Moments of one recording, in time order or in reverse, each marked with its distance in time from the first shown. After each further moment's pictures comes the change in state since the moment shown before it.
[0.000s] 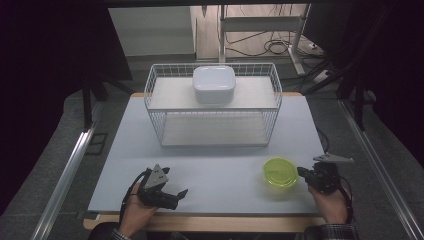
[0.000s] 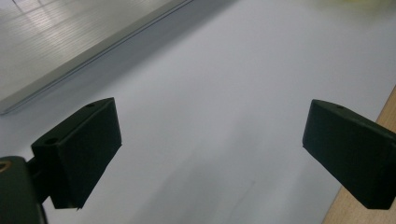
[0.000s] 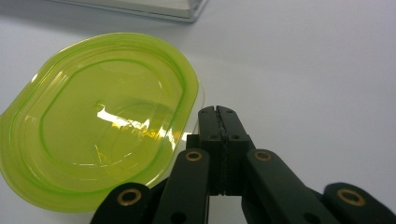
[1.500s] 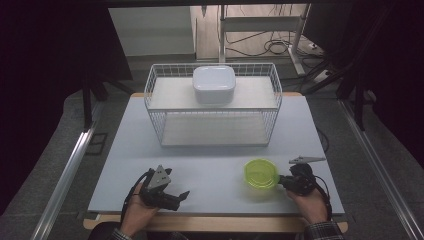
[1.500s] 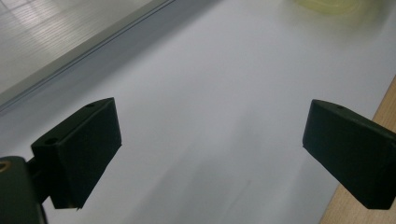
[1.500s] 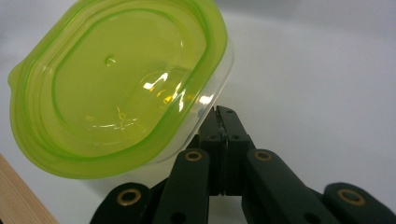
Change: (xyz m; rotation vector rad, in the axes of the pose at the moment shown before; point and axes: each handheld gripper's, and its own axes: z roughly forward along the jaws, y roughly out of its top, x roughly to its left) left arm -0.003 0.000 0.005 0.024 -0.015 0.021; right arm 0.038 0.000 0.038 0.117 0.218 -0.012
